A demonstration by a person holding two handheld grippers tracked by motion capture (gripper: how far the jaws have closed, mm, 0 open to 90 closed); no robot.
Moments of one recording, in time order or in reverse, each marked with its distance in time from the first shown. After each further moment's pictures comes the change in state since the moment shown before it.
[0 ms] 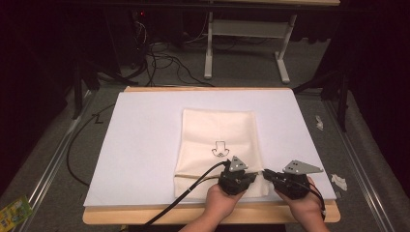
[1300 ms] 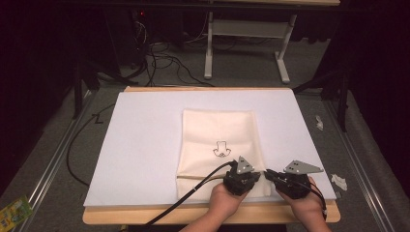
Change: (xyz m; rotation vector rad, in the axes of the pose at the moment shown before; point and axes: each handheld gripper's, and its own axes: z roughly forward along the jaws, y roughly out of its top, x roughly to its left) left arm -0.008 0.003 0.014 -0.003 0.045 0.098; right arm -0.006 -0.005 0.002 0.015 -0.019 -0.010
